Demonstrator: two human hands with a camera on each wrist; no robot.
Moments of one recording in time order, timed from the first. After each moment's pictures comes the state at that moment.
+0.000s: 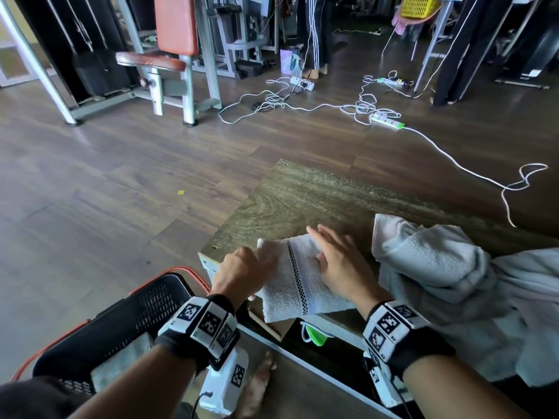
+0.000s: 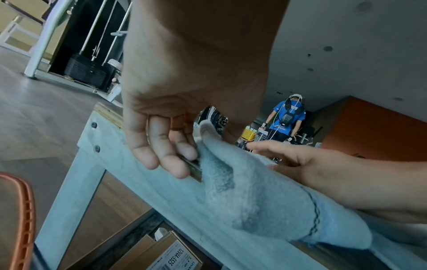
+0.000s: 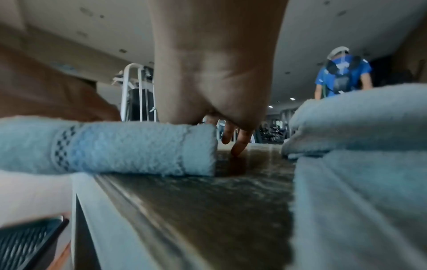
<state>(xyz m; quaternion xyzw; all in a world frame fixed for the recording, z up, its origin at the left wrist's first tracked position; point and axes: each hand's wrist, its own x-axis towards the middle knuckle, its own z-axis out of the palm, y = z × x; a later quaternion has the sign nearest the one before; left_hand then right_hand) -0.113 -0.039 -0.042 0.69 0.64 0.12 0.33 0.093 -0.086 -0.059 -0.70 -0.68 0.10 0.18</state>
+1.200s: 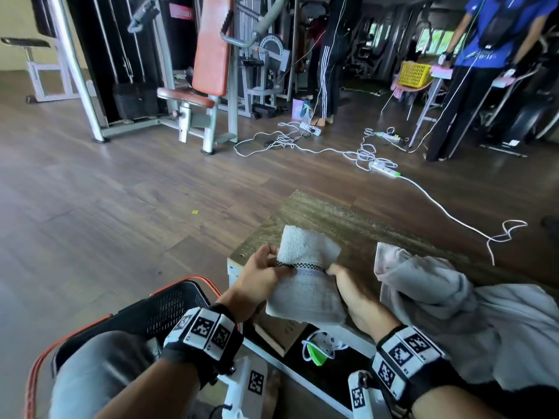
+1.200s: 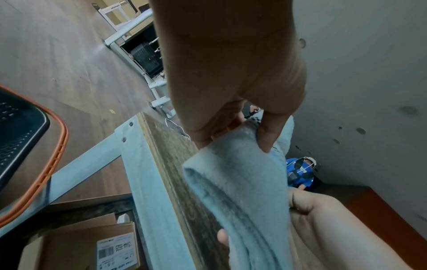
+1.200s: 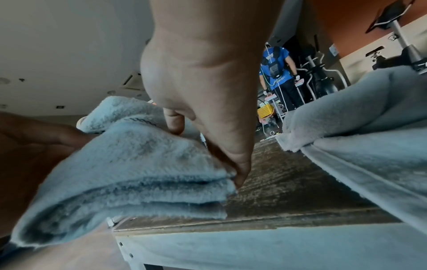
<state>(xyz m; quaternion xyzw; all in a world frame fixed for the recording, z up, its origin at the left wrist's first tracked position) -0.152 -0.093 0.003 0.52 0.39 0.40 0.65 0.026 -0.135 0.009 -0.74 -0.35 0.43 0.38</state>
